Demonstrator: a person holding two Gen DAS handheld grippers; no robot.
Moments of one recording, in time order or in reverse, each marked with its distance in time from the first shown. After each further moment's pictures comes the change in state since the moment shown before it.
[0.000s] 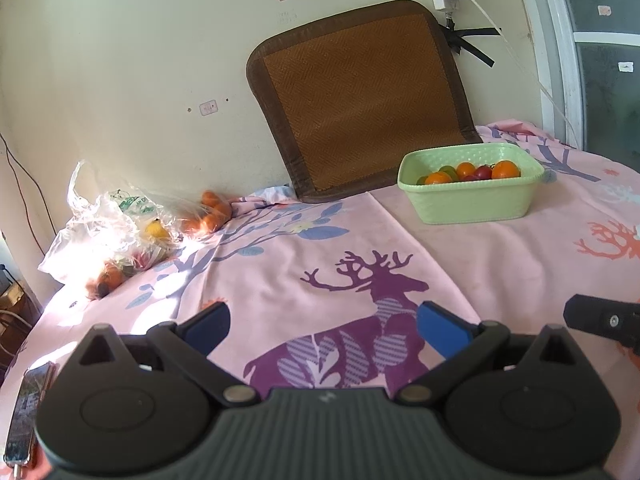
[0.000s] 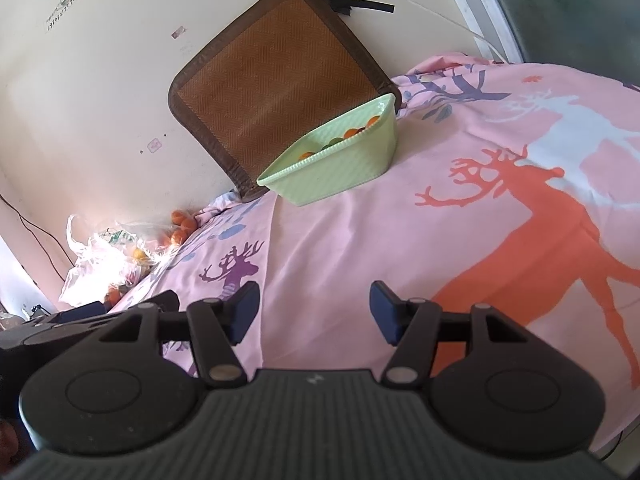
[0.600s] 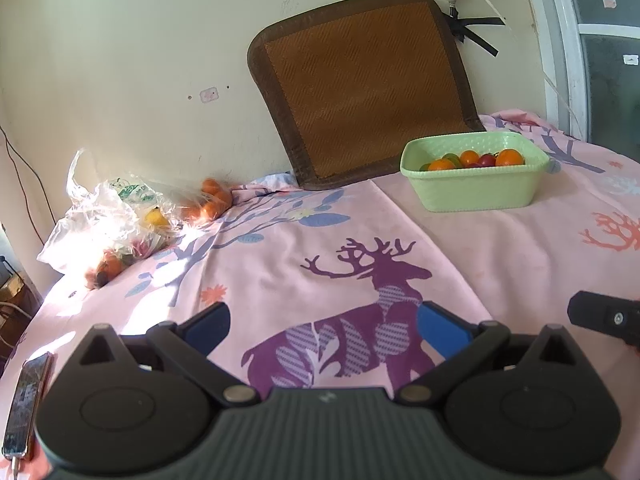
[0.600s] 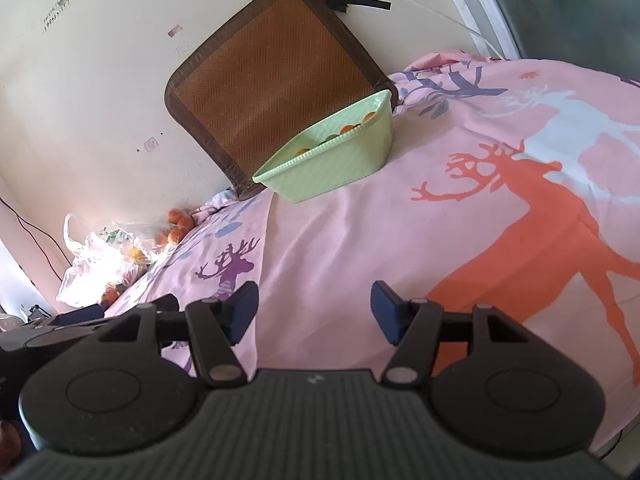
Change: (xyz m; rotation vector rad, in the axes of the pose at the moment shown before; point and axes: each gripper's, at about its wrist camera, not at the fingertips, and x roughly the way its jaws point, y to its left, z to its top) left arm 0.006 0.002 -0.003 -0.005 0.036 0.003; right arm 0.002 -0.002 -0.002 0.008 0.005 -0.007
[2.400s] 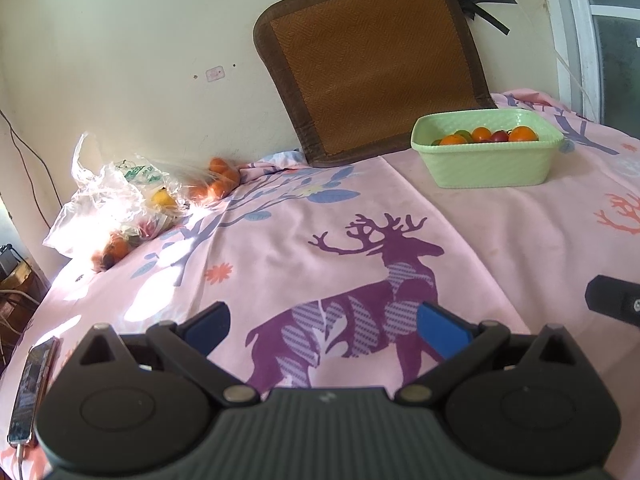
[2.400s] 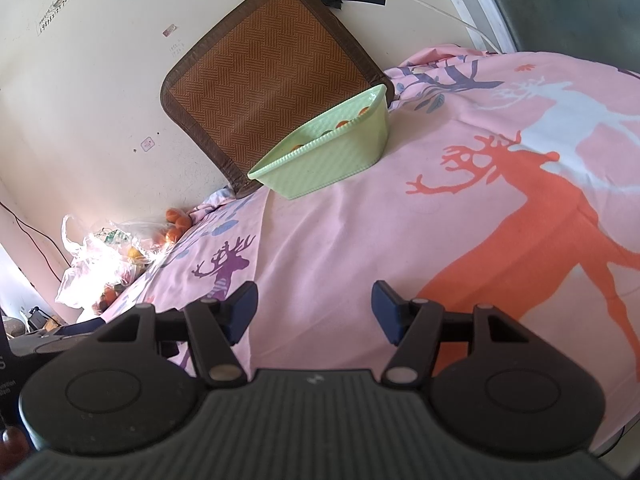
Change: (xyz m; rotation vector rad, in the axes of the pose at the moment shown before) left arm 0.009 0.001 -0.003 0.004 0.062 0.028; right arm 0.002 -0.002 -0.002 0.009 0.004 -0.002
